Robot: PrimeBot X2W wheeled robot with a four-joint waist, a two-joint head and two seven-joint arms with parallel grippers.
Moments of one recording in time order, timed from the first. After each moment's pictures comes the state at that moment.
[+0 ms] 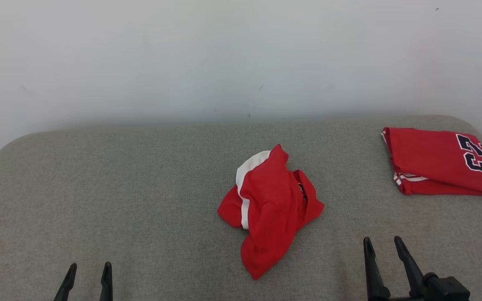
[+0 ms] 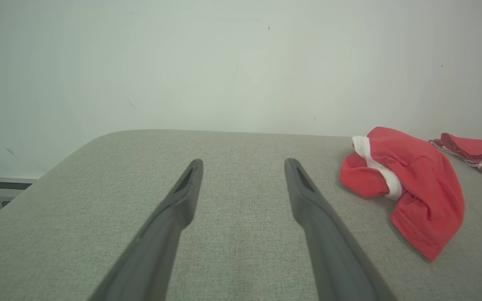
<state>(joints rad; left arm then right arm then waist) 0.12 0.22 -0.04 0.10 -0.30 -0.11 -0.26 0.07 -0.05 -0.04 0.17 0.16 0.13 -0.26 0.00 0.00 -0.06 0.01</state>
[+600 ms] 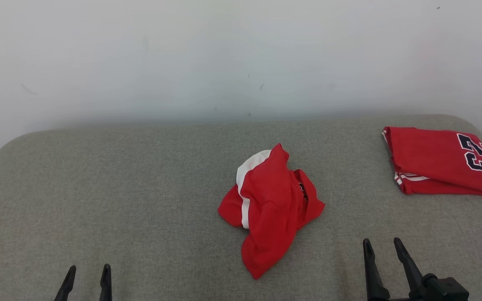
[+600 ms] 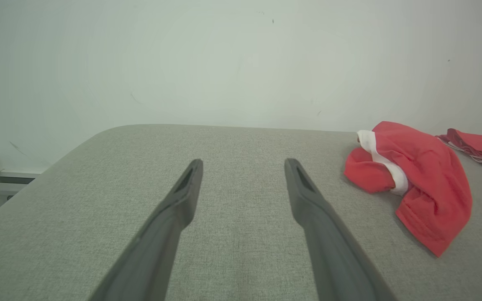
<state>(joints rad) 0.12 0.19 -0.01 0.13 -0.28 -0.12 -0.26 0.07 -0.05 -0.04 0.18 0.16 0.13 -0.26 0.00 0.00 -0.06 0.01</state>
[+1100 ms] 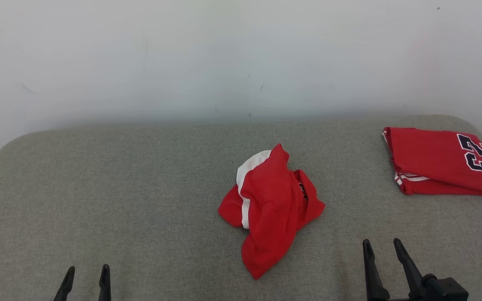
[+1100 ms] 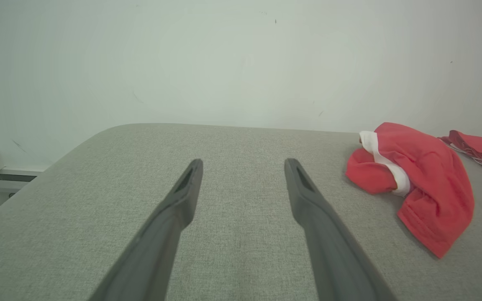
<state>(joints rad) 0.12 0.18 0.00 0.13 -0.27 -0.13 -0.26 0.07 -0.05 -0.04 0.19 0.16 0.13 -0.26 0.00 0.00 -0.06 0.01</state>
